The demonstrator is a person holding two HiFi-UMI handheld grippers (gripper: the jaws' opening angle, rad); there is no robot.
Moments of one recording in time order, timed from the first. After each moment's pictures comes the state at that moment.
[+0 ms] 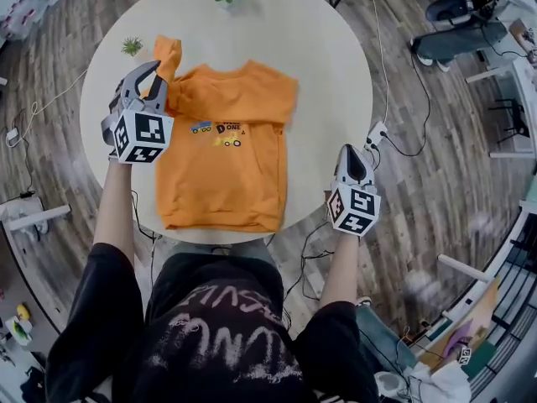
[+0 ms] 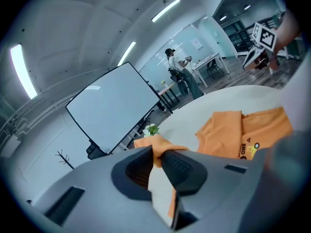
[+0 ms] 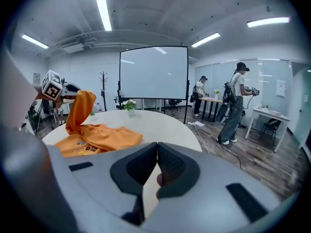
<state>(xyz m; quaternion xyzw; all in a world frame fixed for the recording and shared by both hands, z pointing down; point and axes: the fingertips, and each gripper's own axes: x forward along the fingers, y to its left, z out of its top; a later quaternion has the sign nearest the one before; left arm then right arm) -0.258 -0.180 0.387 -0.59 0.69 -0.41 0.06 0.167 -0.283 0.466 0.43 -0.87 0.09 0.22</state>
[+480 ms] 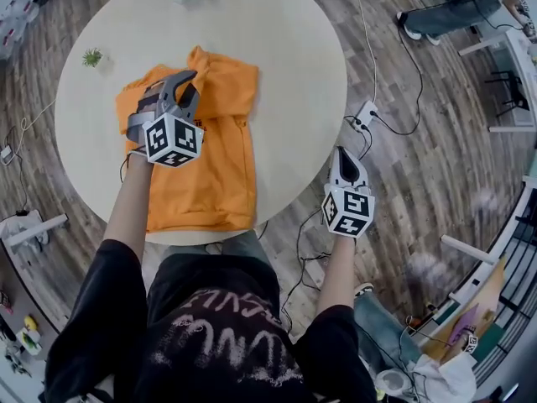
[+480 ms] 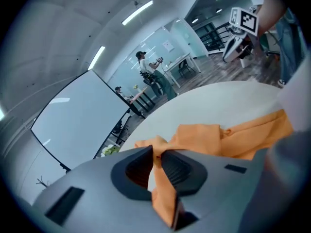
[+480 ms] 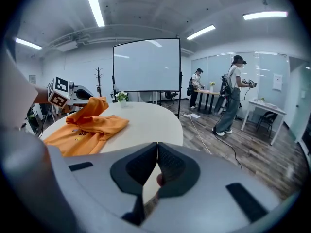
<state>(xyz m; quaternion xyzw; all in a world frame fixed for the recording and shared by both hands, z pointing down) -0.100 -0.272 0.469 -0.67 0.57 -0.47 0.09 0.253 -0.298 0.504 0.44 -0.86 0.13 0.24</state>
